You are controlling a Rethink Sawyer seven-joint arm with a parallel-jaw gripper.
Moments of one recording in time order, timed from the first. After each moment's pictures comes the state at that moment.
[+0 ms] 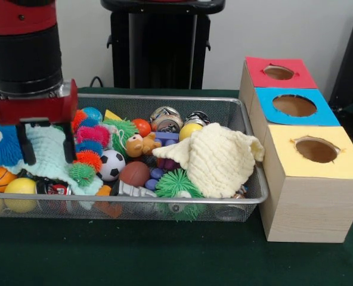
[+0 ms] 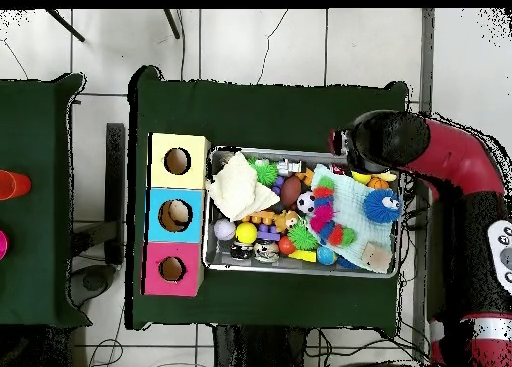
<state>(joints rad) -0.65 -0.51 0.33 1.18 -0.30 0.90 1.36</state>
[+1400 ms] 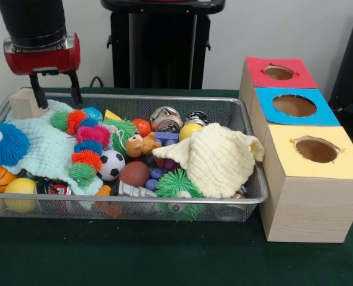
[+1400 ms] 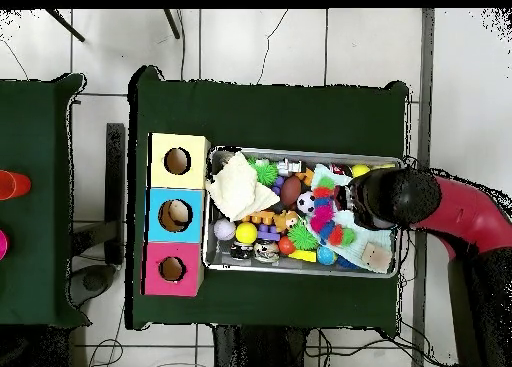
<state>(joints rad) -0.79 -0.68 0.38 1.53 -0.36 0.88 1.36</state>
